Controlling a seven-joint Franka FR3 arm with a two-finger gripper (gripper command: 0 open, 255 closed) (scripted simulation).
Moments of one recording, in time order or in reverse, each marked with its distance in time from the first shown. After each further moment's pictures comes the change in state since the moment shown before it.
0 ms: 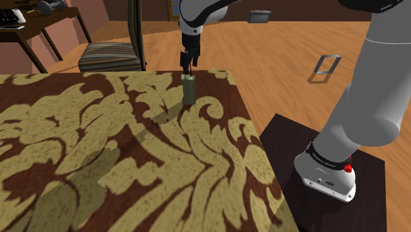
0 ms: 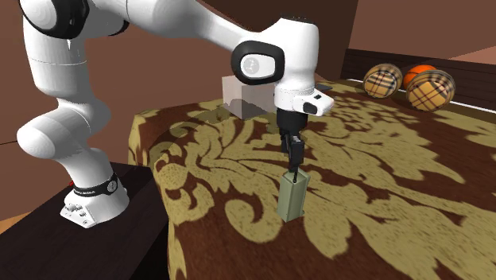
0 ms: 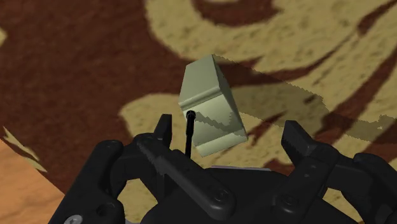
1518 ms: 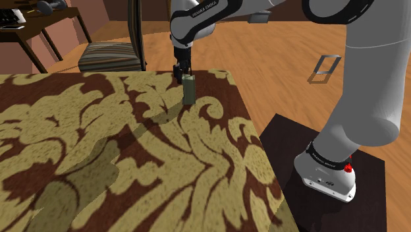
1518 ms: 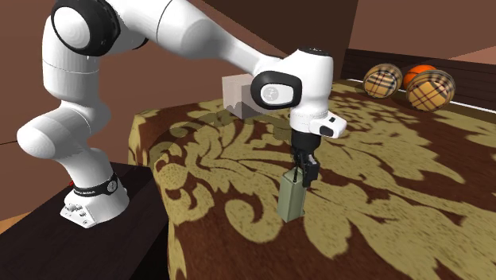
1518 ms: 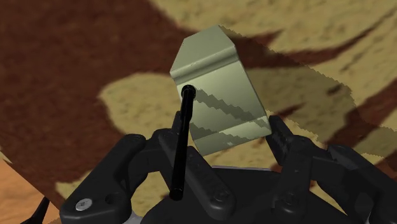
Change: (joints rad) arm 0.002 0.177 0.015 0.110 0.008 0.078 -0.043
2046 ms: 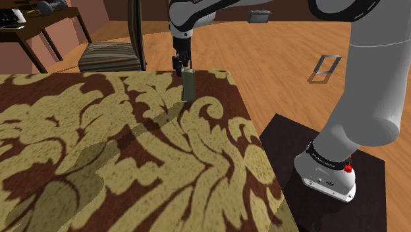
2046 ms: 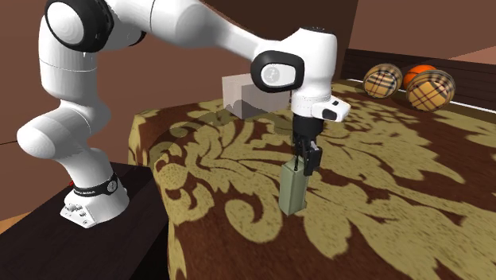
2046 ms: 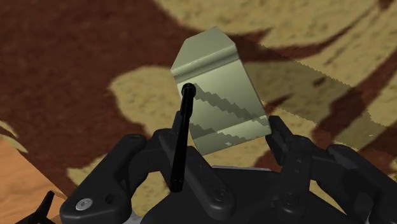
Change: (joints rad) arm 0.000 -0.036 -0.001 0.050 -0.004 -0.087 0.005
